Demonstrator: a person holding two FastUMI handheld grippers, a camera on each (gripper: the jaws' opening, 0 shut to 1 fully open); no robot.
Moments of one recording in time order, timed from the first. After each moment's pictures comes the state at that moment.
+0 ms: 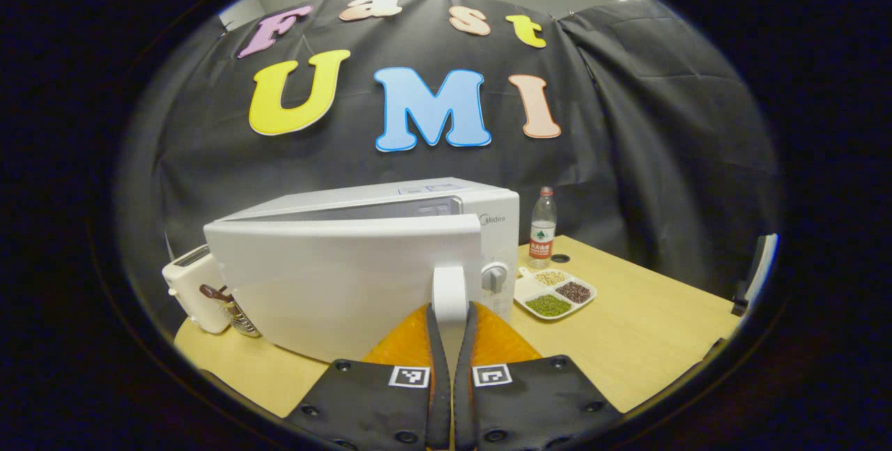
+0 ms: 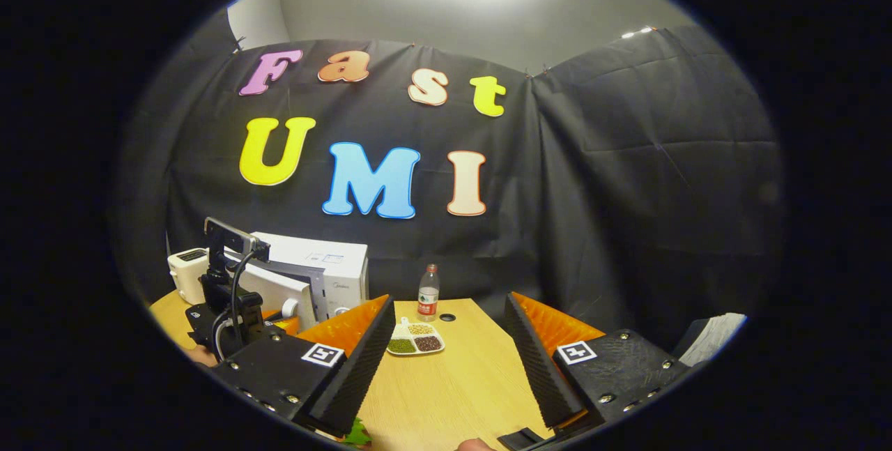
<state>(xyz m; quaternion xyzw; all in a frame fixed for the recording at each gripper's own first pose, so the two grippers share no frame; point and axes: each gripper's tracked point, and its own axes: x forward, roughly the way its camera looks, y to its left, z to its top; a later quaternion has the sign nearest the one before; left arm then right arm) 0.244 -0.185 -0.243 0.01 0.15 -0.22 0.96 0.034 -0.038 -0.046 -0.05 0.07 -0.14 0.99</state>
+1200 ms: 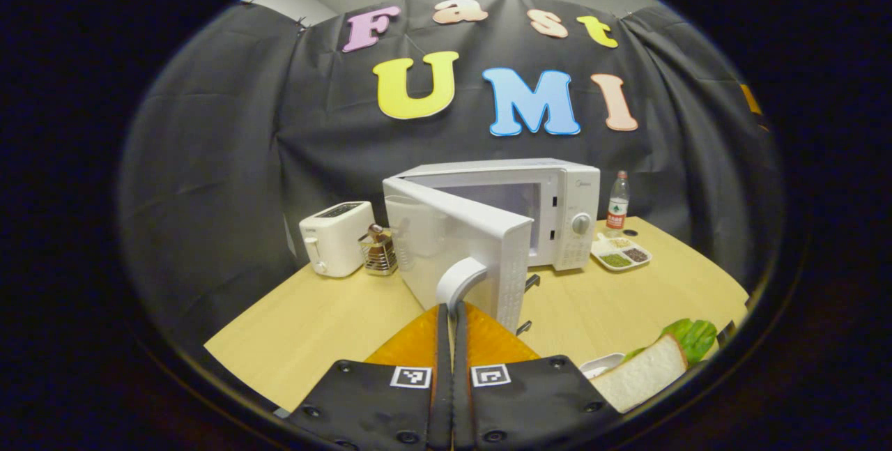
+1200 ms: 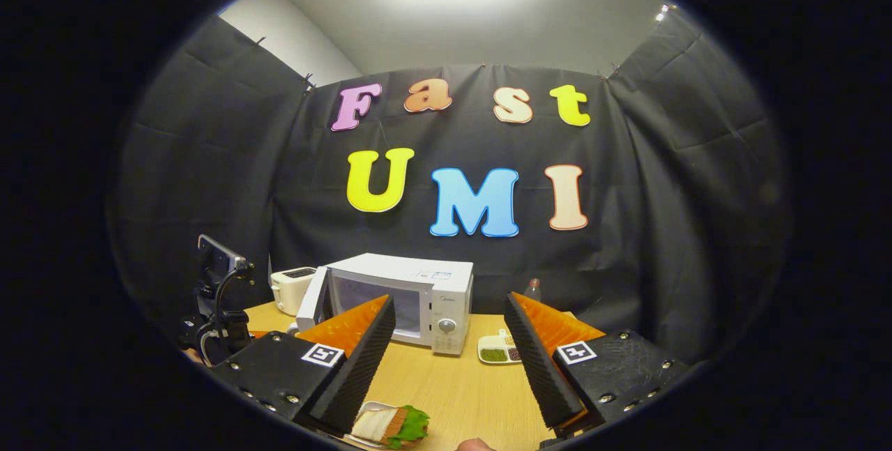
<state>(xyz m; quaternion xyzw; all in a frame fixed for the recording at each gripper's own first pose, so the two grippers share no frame) 0.100 -0.001 -0.234 0.01 0.20 -0.03 0.98 0.016 0.038 -0.031 0.00 0.03 0.08 1.00</state>
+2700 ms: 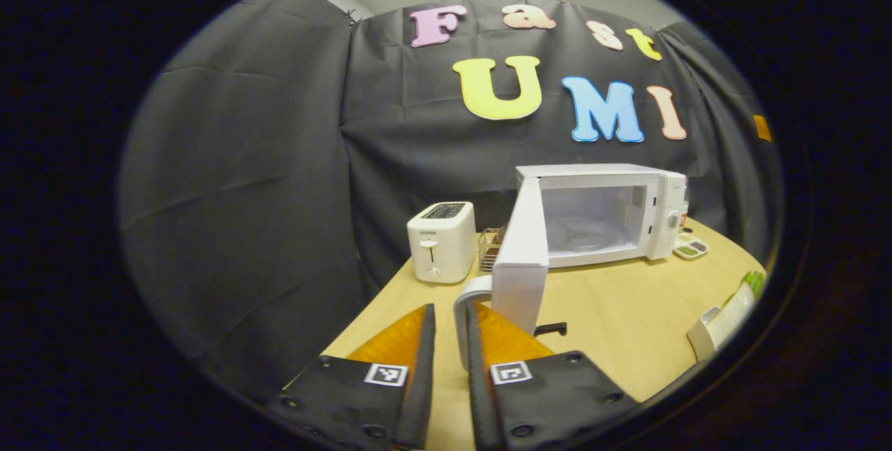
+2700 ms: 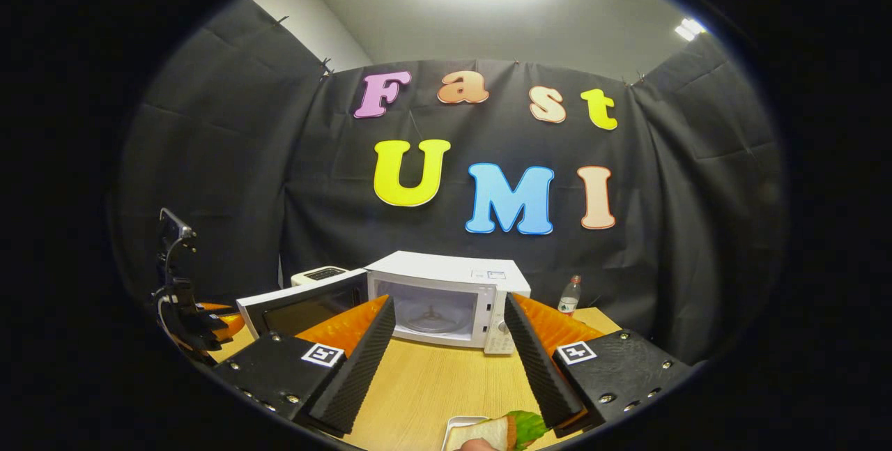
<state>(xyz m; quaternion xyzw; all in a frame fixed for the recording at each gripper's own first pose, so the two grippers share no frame) 0.101 0.259 -0.239 0.02 0.18 0.04 0.98 0.028 0.179 -0.038 -0.02 0.05 0.07 1.00</state>
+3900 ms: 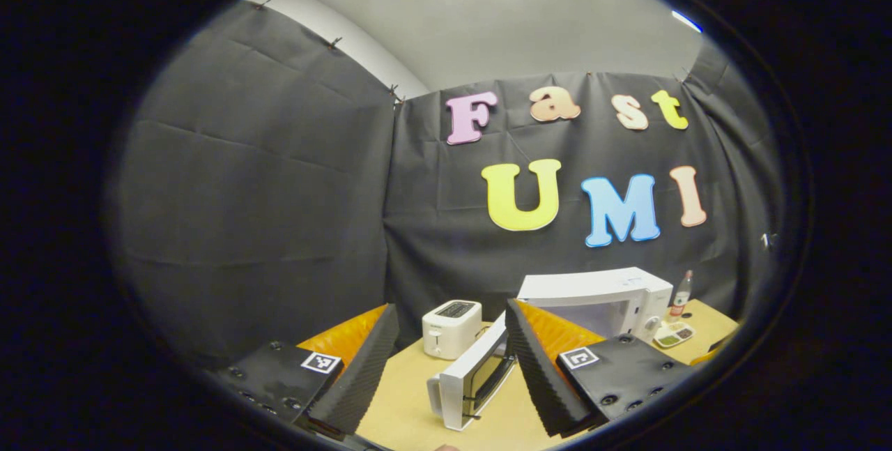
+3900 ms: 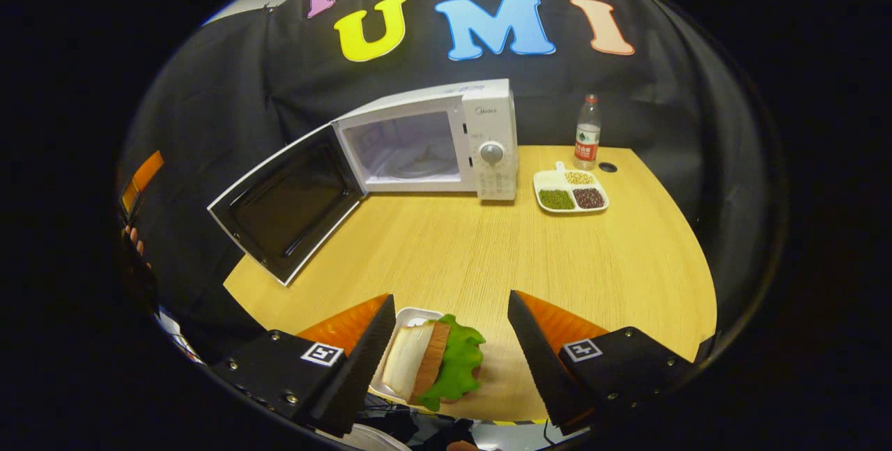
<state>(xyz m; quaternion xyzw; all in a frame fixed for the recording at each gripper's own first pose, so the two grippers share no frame) 0.045 0.173 -0.027 0.01 0.01 0.13 0.99 0.006 0.076 -0.241 0.07 0.41 0.16 0.90</state>
